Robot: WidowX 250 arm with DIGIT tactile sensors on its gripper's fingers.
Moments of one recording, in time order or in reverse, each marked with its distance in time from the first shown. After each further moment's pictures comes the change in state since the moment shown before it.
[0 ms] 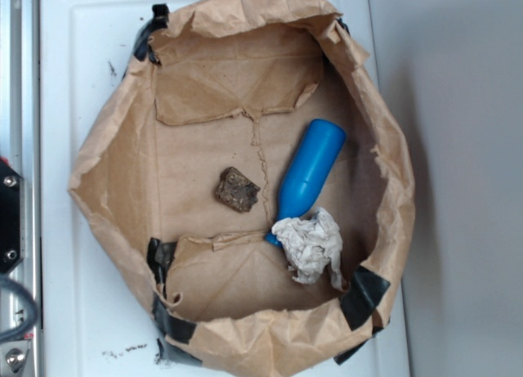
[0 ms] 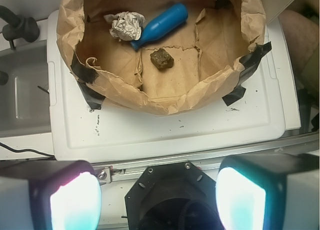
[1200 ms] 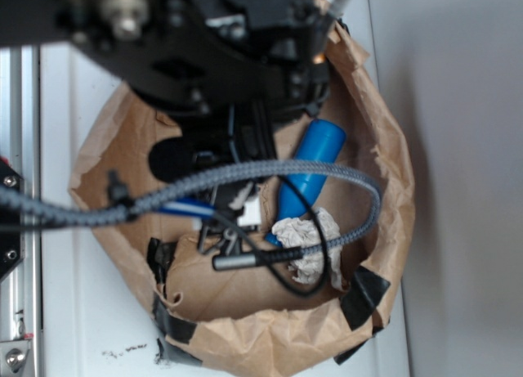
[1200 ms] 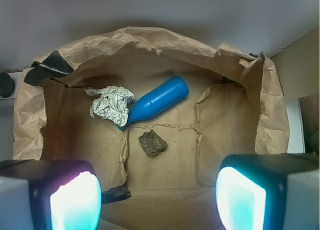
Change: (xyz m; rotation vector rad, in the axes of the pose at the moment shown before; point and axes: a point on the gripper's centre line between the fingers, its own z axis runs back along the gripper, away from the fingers) arm 0.125 0.016 -0.048 0.018 -0.054 -0.067
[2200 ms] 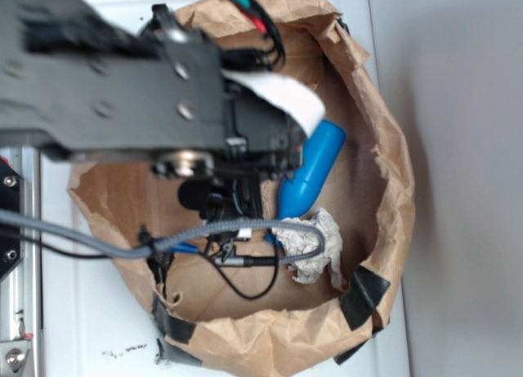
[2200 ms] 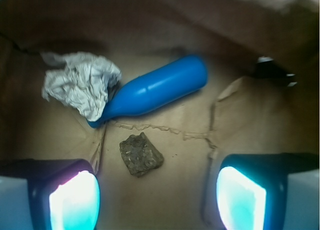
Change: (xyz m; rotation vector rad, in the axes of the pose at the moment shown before) arm -0.007 0.000 -0.100 0.064 0.009 -0.139
